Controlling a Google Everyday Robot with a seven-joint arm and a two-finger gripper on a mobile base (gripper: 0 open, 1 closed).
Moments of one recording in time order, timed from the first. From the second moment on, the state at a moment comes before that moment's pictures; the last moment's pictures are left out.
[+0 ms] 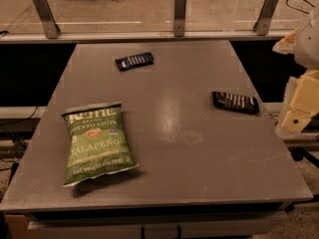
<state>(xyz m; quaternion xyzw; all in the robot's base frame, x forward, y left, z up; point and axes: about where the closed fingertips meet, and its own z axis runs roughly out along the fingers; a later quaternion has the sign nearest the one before) 0.438 -0.217 0.976 -0.60 0.78 -0.03 0.16</state>
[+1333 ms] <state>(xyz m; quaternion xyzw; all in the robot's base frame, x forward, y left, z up) 0.559 -0.241 0.923 -0.60 0.75 0.01 0.27</state>
